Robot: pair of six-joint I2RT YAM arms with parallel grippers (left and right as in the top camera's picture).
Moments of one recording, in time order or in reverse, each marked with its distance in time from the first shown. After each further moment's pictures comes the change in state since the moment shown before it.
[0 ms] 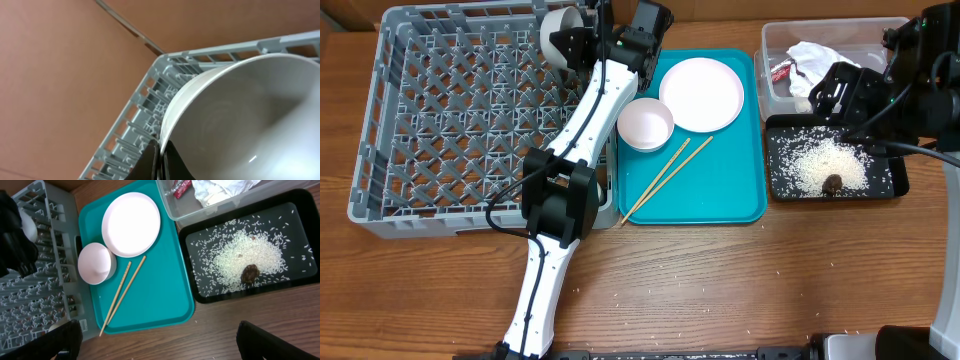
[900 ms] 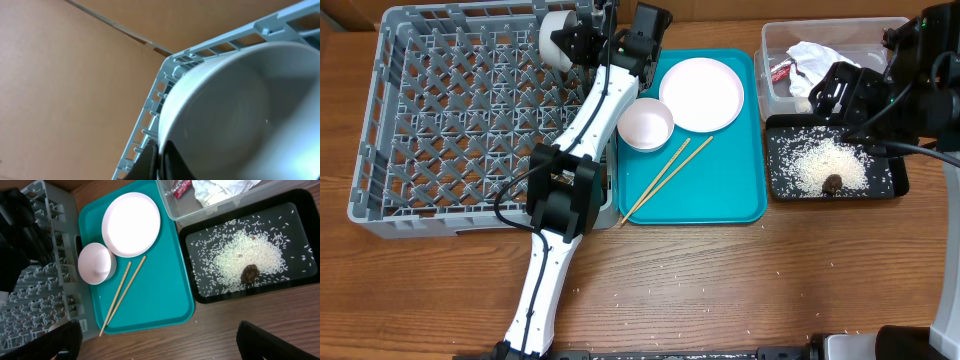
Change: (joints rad) left arm 0.005 0.073 0.000 0.196 -0.065 0.348; right arm 0.000 0.000 0.000 0.001 0.000 0.000
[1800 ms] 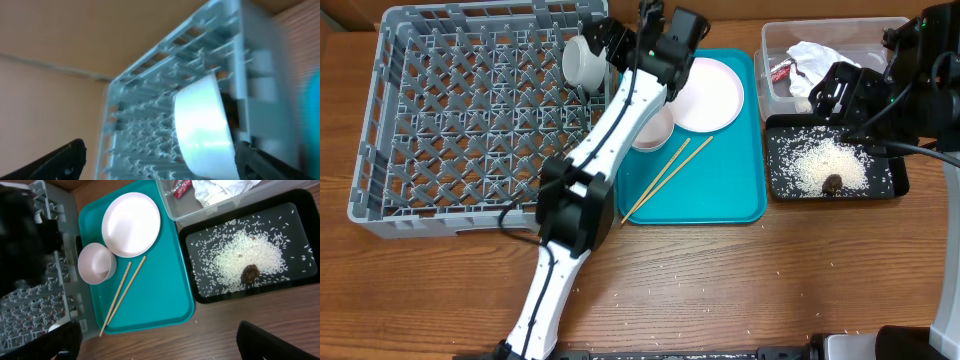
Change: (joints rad) left arm -0.125 -0.123 -0.002 -0.203 0.368 0.024; right arm 0.000 0.000 0.000 0.000 0.000 0.000
